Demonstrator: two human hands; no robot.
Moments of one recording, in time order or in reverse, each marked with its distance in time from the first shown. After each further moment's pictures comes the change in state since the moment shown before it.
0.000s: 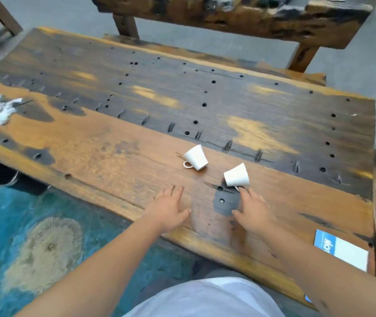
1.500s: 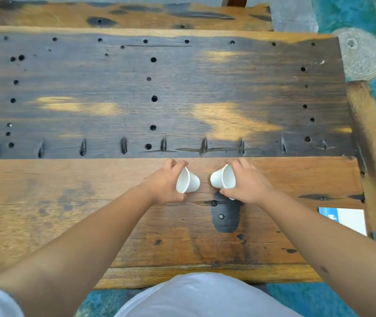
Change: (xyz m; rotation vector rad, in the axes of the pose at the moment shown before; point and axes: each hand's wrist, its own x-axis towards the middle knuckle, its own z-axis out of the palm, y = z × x) left_hand 0.240 -0.001 -0.058 -0.010 -0.269 0.528; right_hand 0.132 0.002 -0.034 0.138 -0.014 0.180
